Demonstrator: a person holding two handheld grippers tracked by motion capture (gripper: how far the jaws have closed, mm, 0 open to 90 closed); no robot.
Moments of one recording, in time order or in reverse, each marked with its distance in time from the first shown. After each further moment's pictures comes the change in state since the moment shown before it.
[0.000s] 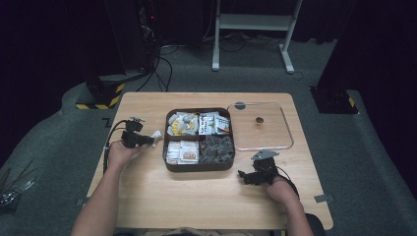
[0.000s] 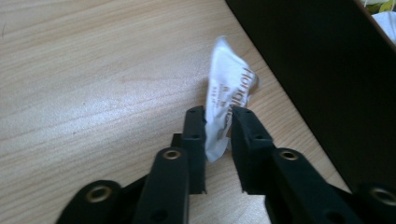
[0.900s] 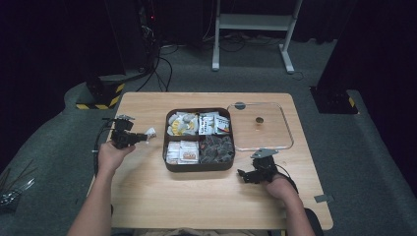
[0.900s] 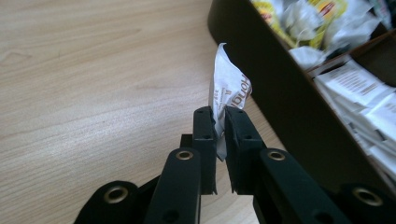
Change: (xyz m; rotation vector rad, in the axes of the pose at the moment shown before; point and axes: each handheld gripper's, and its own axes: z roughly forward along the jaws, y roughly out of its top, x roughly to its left) left arm -0.009 -0.004 -0.044 -0.071 0.006 -0.016; right arm -0.004 0.004 0.004 0.000 0.015 -0.014
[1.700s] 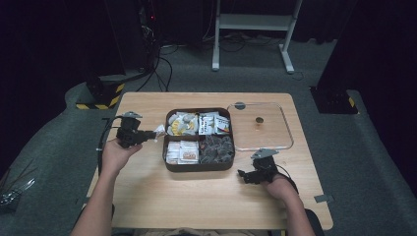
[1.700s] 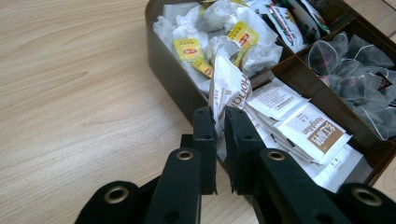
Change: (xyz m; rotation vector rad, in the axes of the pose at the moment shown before) left arm -0.043 0.016 -0.029 -0.076 -0.068 0.079; right arm 0.000 -0.001 -0.001 0.000 0.003 -0.002
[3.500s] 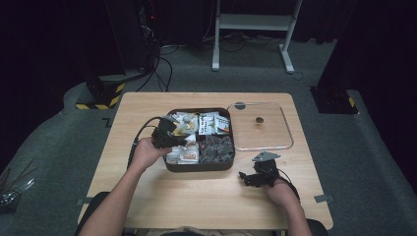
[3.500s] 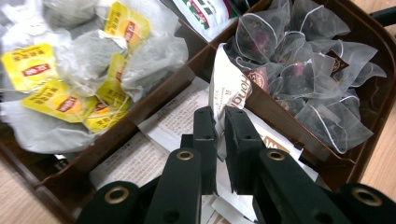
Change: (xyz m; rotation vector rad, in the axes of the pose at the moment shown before) left arm -0.063 0.027 0.075 0.154 -0.161 0.156; right arm 0.008 -0.008 -0.008 0.003 -0.034 0.036
